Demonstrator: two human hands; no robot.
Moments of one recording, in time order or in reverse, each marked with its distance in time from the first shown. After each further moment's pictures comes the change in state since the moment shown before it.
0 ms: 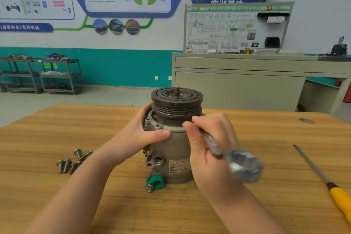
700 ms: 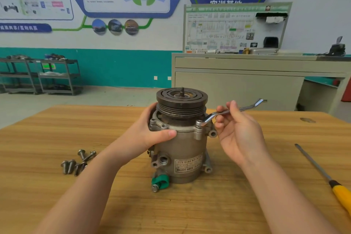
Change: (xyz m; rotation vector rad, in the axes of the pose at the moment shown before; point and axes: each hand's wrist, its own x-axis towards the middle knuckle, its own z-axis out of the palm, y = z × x) left_hand 0.001 -0.002 -0.003 -0.018 -0.024 0.004; right_hand 0.026 0.047 -0.010 1.032 0.277 1.373
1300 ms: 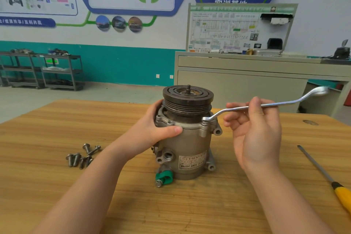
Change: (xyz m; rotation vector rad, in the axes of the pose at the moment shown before) left_hand -0.001 -0.001 0.001 -0.008 0.013 0.016; right_hand -0.020 0.001 -0.001 -0.220 -0.094 -0.485
